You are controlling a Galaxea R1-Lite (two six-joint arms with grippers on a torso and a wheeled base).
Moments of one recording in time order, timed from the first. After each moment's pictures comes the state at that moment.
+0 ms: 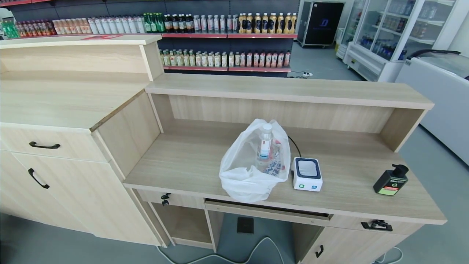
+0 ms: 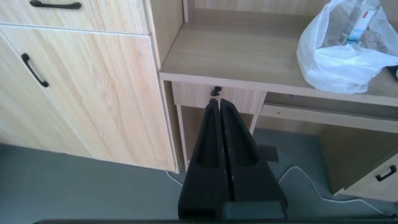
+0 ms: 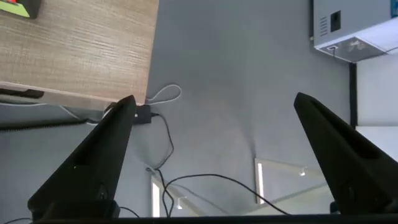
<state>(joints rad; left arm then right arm) 0.00 0.00 0.00 0.00 0.01 0.01 -0.95 1.98 -1.04 -0.37 0.44 -0.92</state>
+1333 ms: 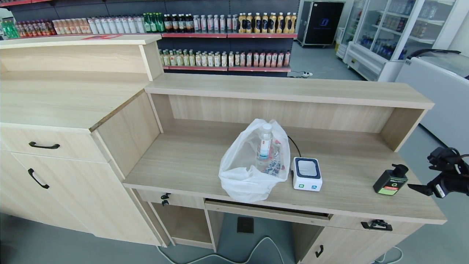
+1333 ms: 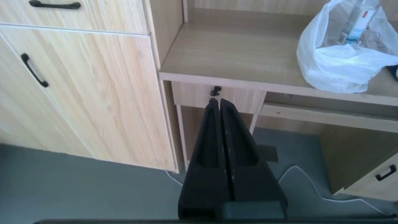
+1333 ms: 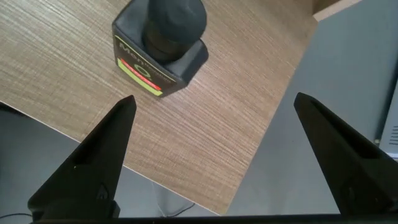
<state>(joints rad) 0.00 0.00 0.00 0.00 0.01 0.01 -0.65 2.24 -1.20 -0.35 0.56 -1.02</state>
